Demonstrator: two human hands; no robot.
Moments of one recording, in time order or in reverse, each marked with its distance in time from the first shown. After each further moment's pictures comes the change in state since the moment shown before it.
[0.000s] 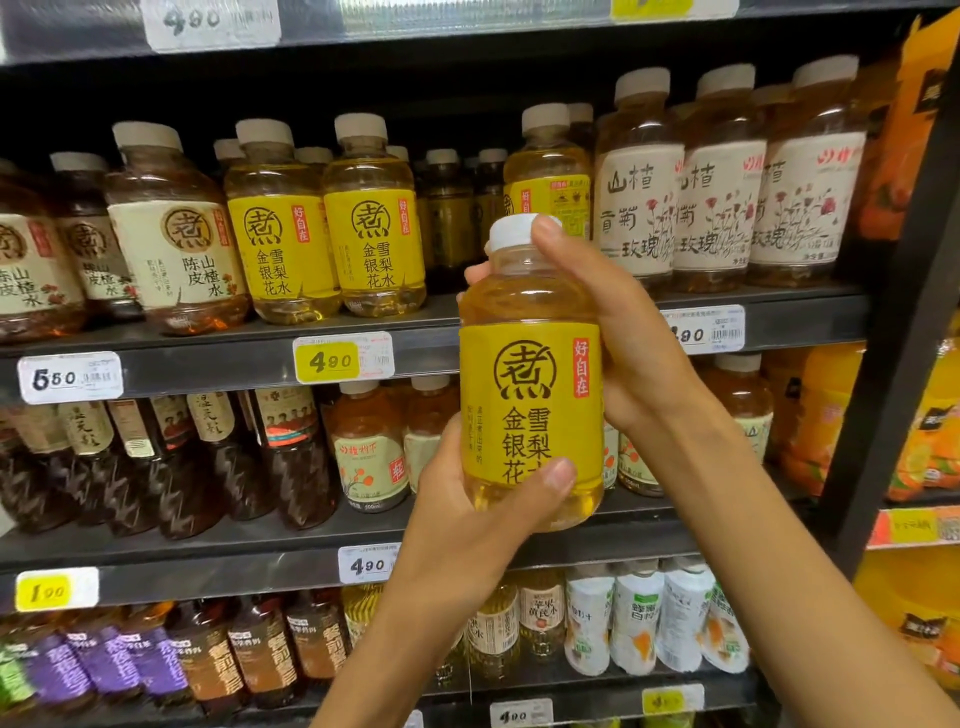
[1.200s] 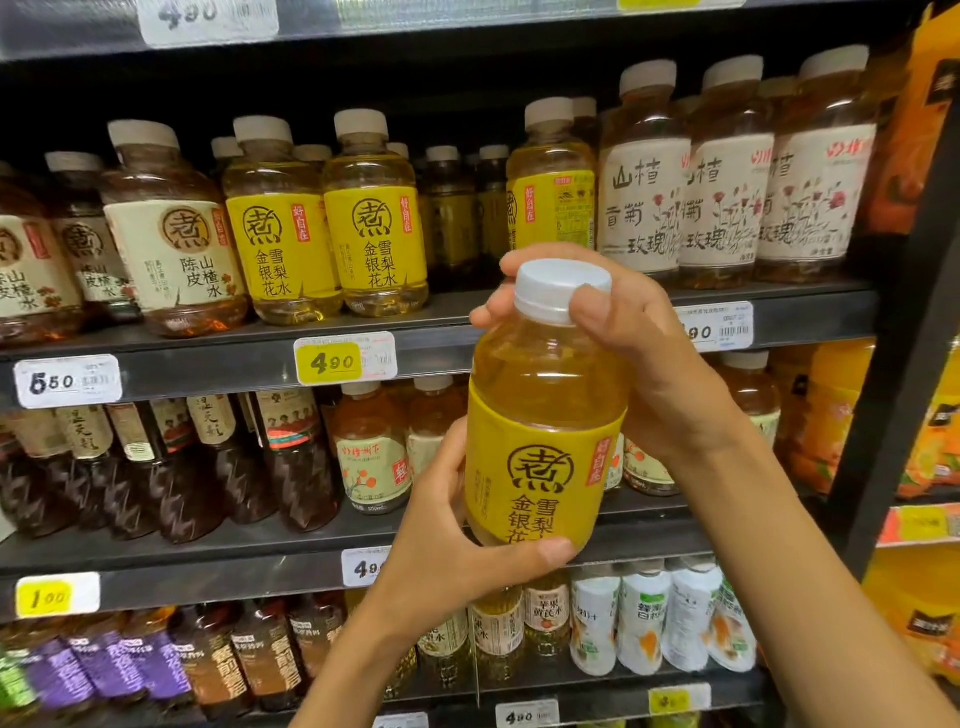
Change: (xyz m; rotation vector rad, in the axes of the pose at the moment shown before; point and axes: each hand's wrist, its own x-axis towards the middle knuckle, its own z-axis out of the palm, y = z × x) left_hand 0.006 -0.021 -0.026 0.155 -0.110 0.132; right_hand -0.023 -0.001 -0.001 -0.073 -0.194 -0.171
